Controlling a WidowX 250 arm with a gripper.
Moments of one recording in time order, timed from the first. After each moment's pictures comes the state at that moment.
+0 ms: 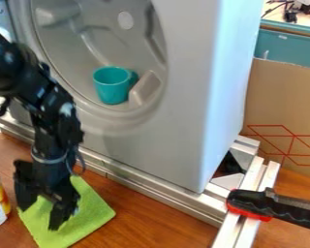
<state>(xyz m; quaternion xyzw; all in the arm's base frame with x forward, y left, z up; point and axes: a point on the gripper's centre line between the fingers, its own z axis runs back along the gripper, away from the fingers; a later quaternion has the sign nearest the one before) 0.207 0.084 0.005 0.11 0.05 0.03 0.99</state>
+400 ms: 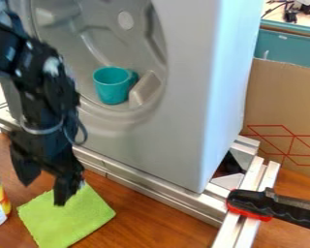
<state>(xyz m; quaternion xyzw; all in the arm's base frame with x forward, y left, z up) 0.204 0.058 0.072 0.09 -0.03 0.02 0.99</state>
